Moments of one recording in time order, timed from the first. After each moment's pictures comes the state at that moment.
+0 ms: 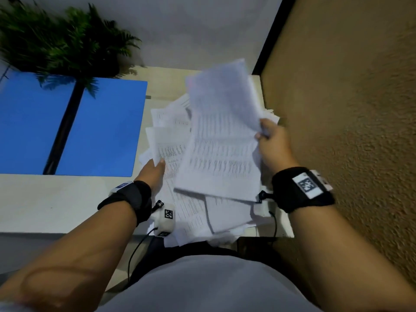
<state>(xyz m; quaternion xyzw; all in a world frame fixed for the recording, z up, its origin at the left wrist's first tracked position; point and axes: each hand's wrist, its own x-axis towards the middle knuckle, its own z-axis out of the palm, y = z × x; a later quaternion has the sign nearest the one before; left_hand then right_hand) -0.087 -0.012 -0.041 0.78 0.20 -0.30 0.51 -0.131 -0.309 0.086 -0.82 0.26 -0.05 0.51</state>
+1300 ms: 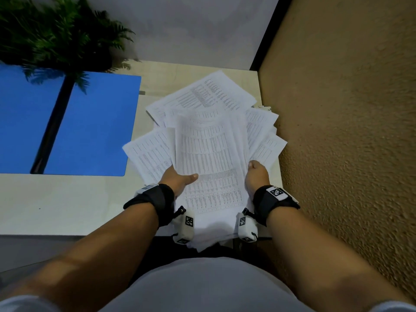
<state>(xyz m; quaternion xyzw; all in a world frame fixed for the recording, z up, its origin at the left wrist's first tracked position) -0.118 -0.081 -0.039 0.71 0.17 -0.32 0.60 -0.161 -0.303 -0.019 -0.75 0.42 0.05 0.52</state>
